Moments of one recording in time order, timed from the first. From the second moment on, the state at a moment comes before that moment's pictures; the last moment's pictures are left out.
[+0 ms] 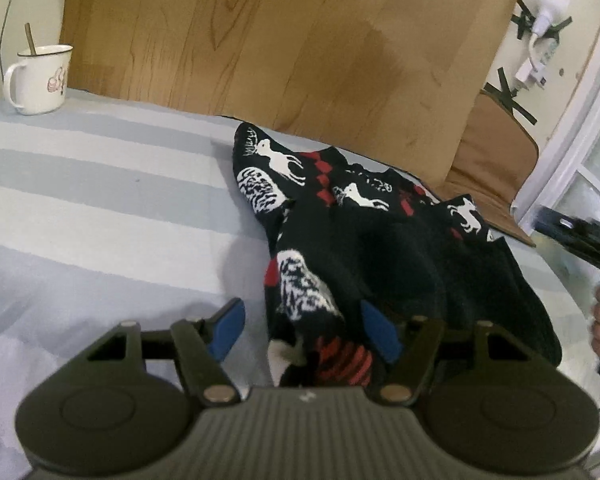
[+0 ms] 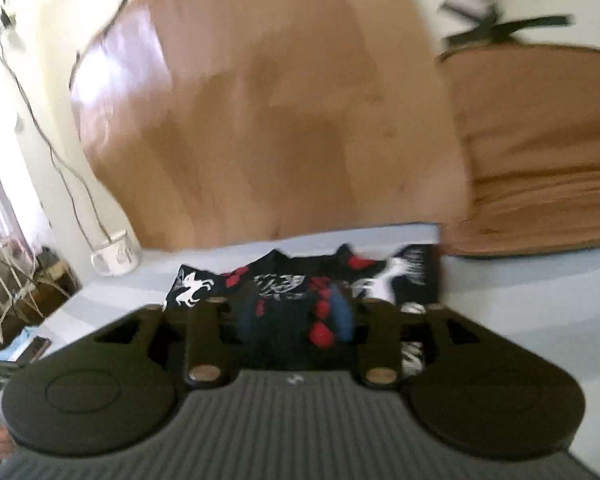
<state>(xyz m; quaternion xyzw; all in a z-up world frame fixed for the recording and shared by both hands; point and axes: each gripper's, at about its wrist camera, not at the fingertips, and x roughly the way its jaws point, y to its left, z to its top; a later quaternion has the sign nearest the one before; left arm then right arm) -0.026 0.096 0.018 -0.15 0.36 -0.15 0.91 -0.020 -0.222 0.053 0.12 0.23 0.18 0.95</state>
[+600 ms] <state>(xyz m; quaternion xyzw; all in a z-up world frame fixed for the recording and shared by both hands) -0.053 0.120 0.015 -0.14 0.41 -0.11 0.90 -0.055 -0.231 -0.004 0.08 0.32 0.09 0.94</state>
